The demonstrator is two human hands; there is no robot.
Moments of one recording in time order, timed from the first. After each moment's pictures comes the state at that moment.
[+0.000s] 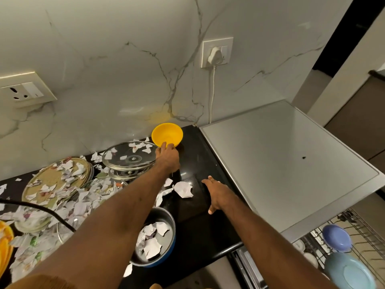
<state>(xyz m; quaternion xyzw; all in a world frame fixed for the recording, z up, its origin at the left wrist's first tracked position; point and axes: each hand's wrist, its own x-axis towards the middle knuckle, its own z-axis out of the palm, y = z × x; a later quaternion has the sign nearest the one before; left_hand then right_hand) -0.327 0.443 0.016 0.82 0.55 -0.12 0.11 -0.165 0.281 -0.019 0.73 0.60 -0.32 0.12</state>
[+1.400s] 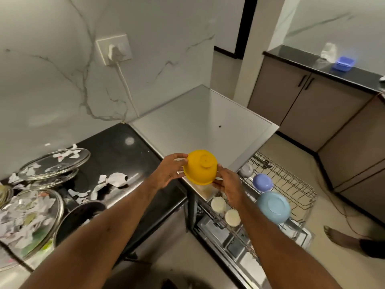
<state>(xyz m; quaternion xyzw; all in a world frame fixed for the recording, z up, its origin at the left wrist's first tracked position) -0.163 0.218 0.026 0.55 0.39 0.10 0.73 -0.007 0.046 -0.028 0.63 0.05 -0.43 -0.64</state>
